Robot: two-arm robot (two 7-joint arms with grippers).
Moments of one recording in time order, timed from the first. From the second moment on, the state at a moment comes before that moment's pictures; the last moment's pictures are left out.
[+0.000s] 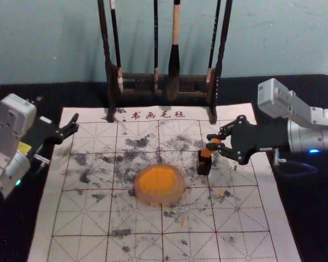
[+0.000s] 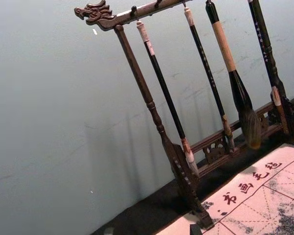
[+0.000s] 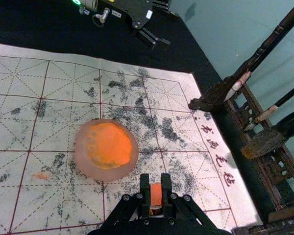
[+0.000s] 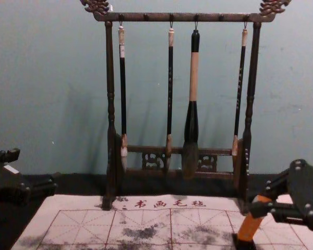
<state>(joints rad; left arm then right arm) -0.20 0.60 0.45 -1.41 -0.25 -0.12 0.03 0.59 0.68 -0.69 -1.31 0.28 -0.09 0.92</state>
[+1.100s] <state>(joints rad) -0.20 0.60 0.45 -1.41 -0.25 -0.12 0.03 0.60 0.65 -0.72 -1.26 0.25 -0.09 0.92</state>
